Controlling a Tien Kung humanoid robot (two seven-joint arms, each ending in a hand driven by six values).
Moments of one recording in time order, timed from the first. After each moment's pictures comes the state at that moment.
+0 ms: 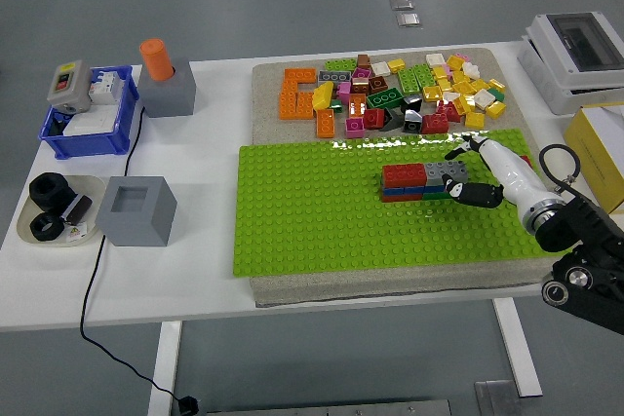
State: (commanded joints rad) left arm -0.03 0.33 -0.67 -0.20 0.15 0.06 0.17; right arm 0.57 -0.61 0.42 1.54 -1.37 -0.56 -0.38
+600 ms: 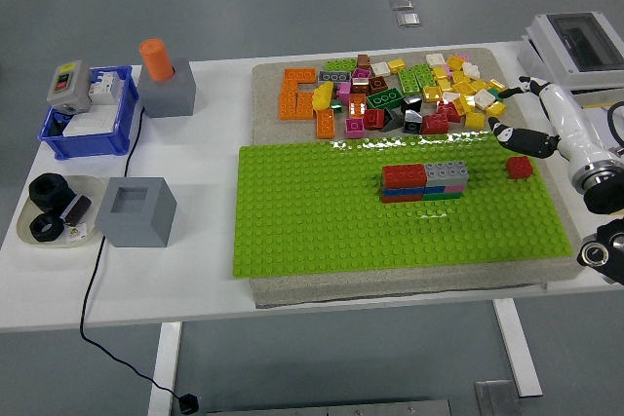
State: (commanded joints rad) left arm -0.03 0.33 -0.68 -0.20 0.16 0.06 0.17; right arm 0.50 -0.66 0.66 1.50 -1.40 -0.59 -0.34
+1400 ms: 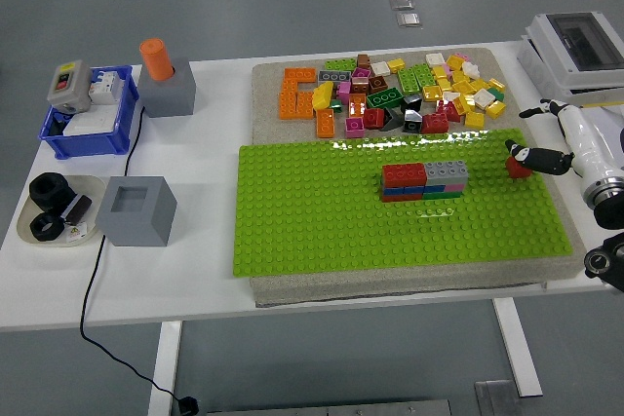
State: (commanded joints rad) left arm -0.03 0.33 -0.68 -0.20 0.16 0.07 0.17; right arm 0.45 -0.64 0.66 1.41 -1.40 -0.58 -0.33
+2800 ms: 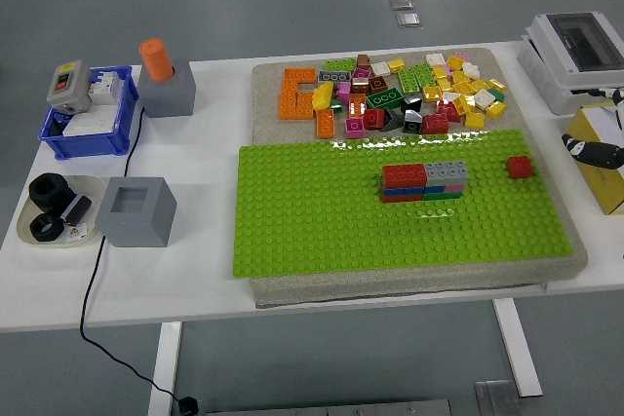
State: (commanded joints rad) left arm -0.08 0.37 -0.68 -0.21 0.19 0.08 0.22; right arm 0.37 -0.71 0.79 1.40 -1.48 -0.58 -0.34
